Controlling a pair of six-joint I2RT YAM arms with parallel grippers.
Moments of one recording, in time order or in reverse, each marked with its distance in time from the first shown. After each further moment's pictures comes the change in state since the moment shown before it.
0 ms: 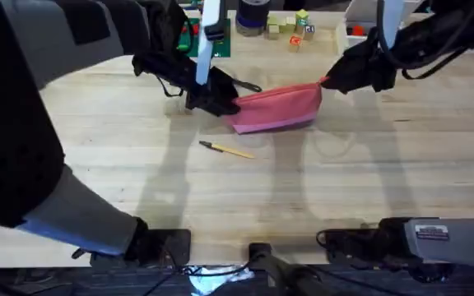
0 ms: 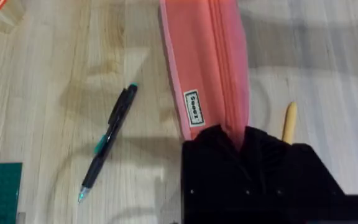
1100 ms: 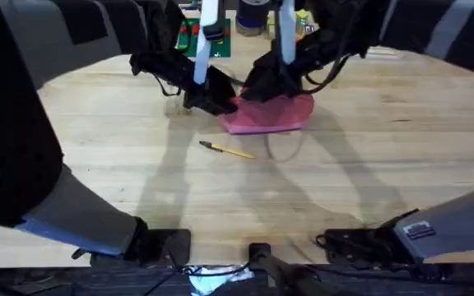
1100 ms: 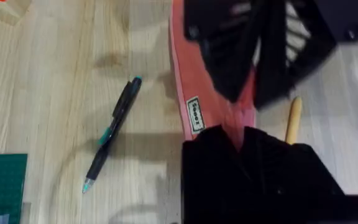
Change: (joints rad) left arm 0.009 0.000 0.000 0.004 -0.016 0.000; right arm 0.410 0.209 0.018 0.329 -0.153 0.122
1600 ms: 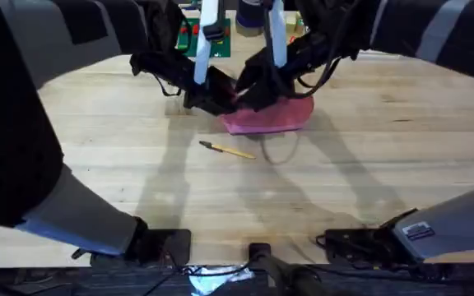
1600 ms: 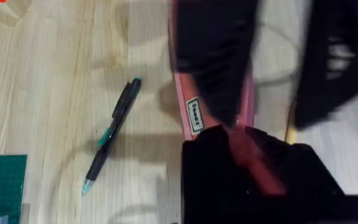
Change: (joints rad) left arm 0.000 0.000 0.000 0.000 0.003 0.000; right arm 0.036 0.008 0.000 0.016 -0.014 0.025
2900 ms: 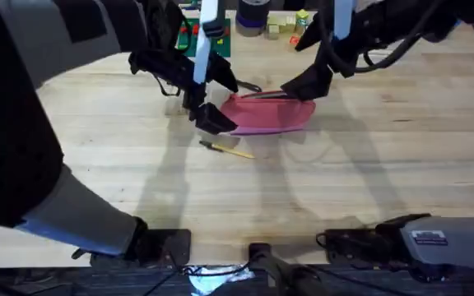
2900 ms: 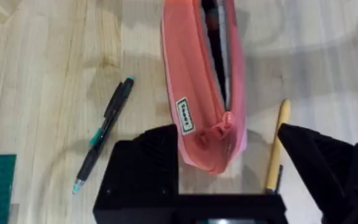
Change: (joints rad) left arm 0.000 0.000 0.017 -0.055 0.005 0.000; right arm -0.190 -0.215 0.031 -0.174 0.272 0.000
